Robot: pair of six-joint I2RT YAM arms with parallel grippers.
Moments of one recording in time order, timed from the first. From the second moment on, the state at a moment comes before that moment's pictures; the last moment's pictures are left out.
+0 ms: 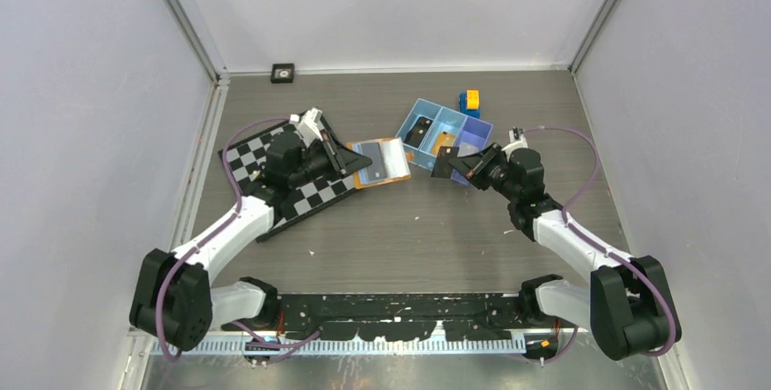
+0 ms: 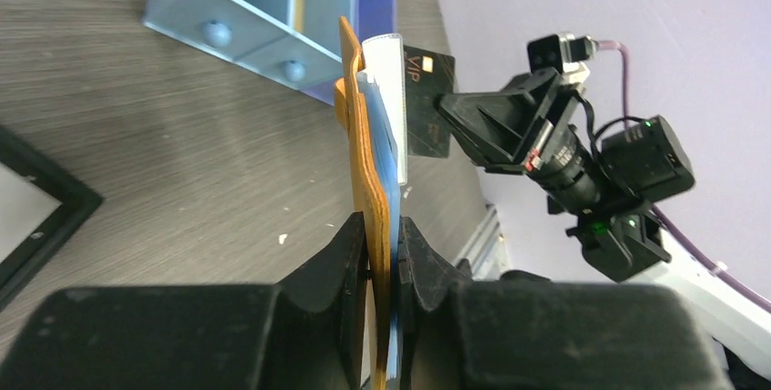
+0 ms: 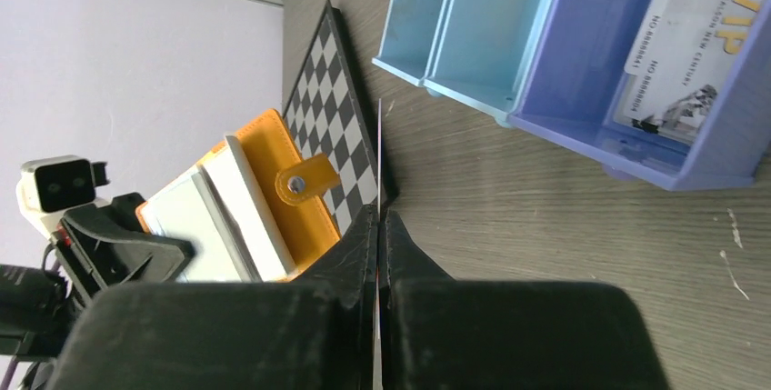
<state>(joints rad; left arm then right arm) -0.38 1.21 0.69 0.27 0.53 -0.91 0.25 1.13 0.47 0.39 -0.31 1.03</state>
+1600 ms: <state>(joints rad) -0.38 0.80 0.55 0.05 0.05 -0.81 0.30 1.88 1.04 0.41 -0.17 1.15</state>
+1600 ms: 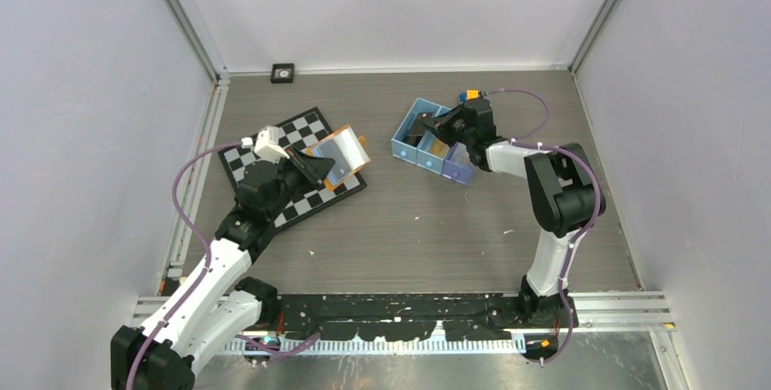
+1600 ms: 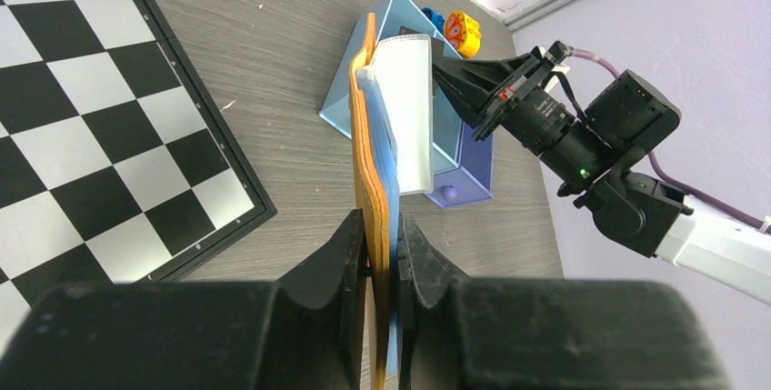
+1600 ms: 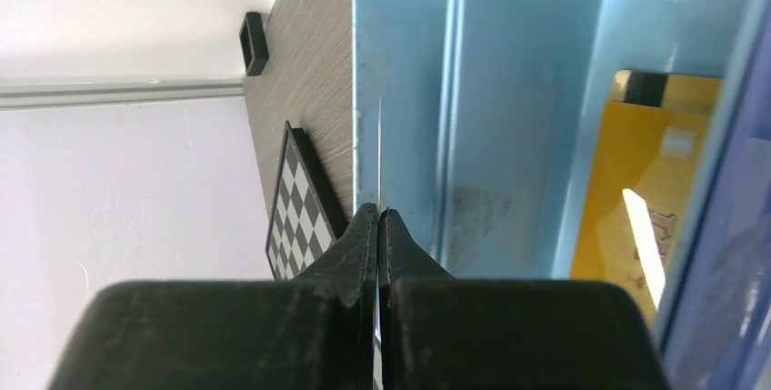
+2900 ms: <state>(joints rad) -0.38 0.85 0.55 0.07 0.10 -0.84 0.39 1.47 0.99 0.14 -0.08 0.87</state>
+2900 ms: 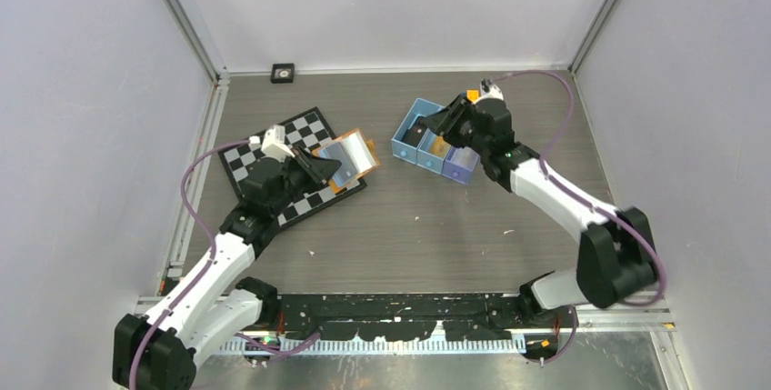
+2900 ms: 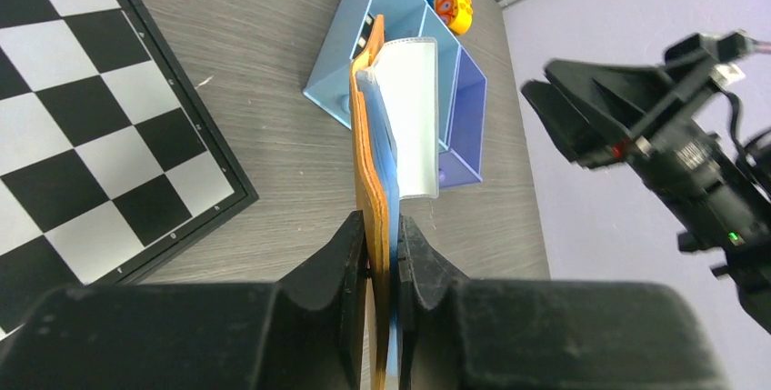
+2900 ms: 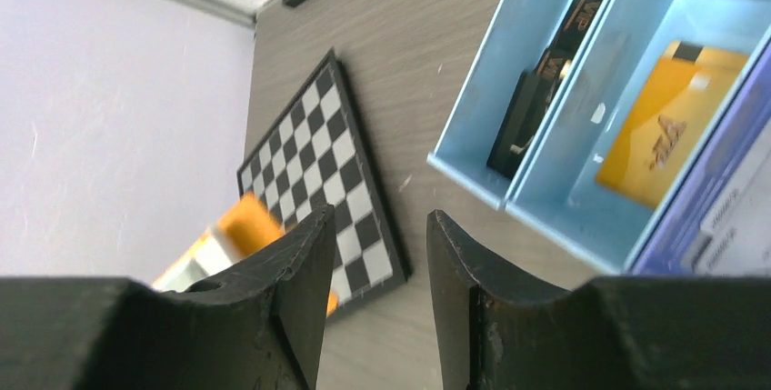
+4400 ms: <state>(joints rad) -0.46 1.35 0.70 0.40 0.60 -0.89 0.73 1.07 0.67 0.12 -0.09 0.59</state>
